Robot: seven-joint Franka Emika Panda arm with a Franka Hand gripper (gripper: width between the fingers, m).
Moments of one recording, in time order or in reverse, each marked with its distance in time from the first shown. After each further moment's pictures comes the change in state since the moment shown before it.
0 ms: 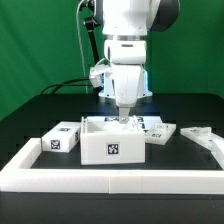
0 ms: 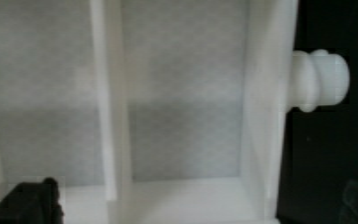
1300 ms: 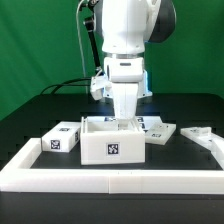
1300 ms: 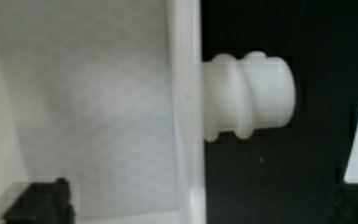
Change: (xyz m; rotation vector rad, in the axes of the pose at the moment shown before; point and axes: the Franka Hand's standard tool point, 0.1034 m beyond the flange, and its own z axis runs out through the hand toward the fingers) arm 0.002 -0.023 0.027 0.060 0.016 0.009
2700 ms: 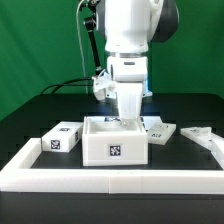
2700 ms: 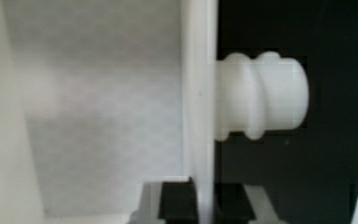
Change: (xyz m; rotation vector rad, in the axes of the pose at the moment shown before) arm 0.011 0.014 -0.003 -0.017 0.003 -0.011
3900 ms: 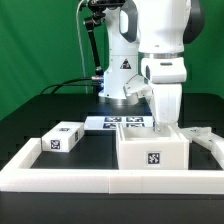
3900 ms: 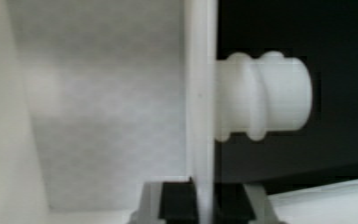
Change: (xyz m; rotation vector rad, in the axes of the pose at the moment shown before) arm 0.065 0.040 -0.003 -0.045 0.023 0.024
